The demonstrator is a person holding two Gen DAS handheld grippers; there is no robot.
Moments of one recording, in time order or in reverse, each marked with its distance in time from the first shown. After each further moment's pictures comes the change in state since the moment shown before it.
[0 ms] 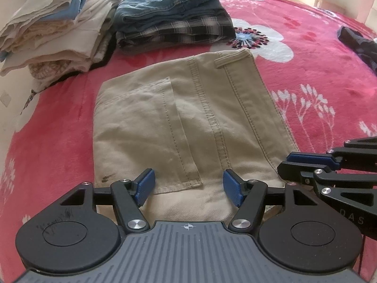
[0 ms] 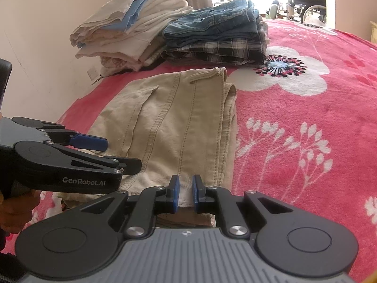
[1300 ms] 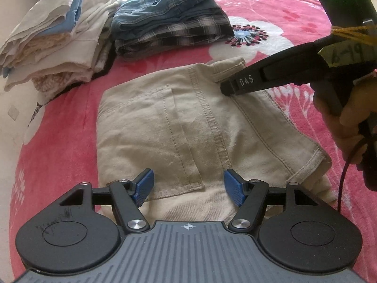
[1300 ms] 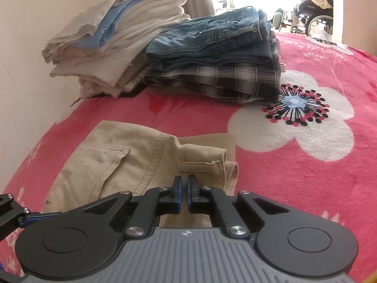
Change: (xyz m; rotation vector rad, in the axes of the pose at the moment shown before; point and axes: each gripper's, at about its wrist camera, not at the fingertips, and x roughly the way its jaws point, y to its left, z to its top) left arm 0.000 -0.012 0.004 0.064 -0.010 0.068; right arm 0.076 -0.020 0.082 -0.038 -0.023 -0.019
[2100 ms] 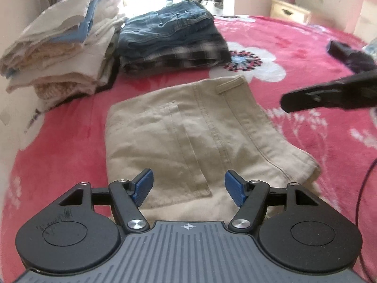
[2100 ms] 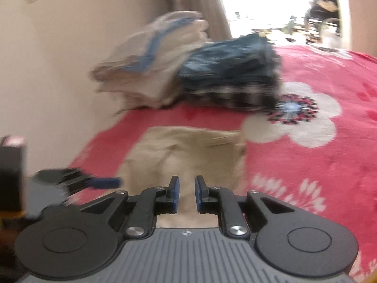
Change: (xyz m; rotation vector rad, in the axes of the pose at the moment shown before) left arm -0.023 0.029 -0.012 -0.037 -0.112 -0.114; right arm -0.120 0.015 -0.026 -0.019 -0.027 0.178
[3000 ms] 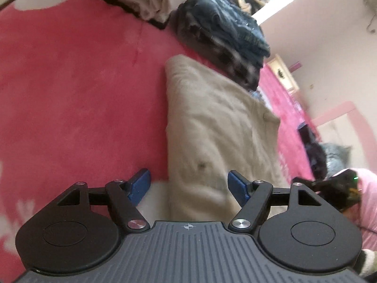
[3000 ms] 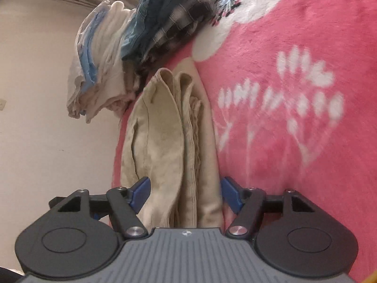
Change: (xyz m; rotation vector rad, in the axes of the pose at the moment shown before) left arm 0.042 0.159 -0.036 -0.602 0.024 -0.479; right arm 0.078 -0.133 -0.048 0.688 0.137 0.303
